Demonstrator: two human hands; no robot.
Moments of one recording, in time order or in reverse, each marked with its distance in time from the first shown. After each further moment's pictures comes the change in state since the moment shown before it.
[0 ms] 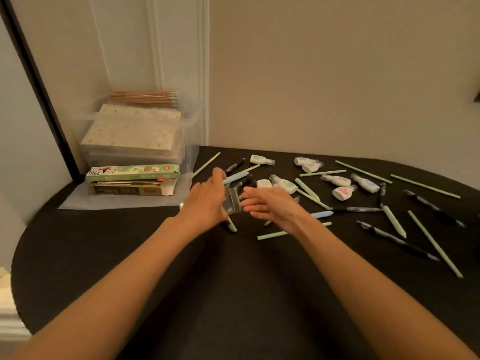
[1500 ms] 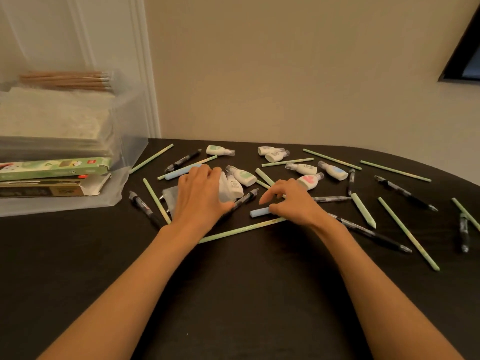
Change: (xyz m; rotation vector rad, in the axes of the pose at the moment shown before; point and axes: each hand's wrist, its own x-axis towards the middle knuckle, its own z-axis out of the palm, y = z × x) left_hand 0.050 0.074 0.077 0.136 0.210 0.027; right_hand 0.008 0.047 -0.134 -0.899 0.187 -0.297
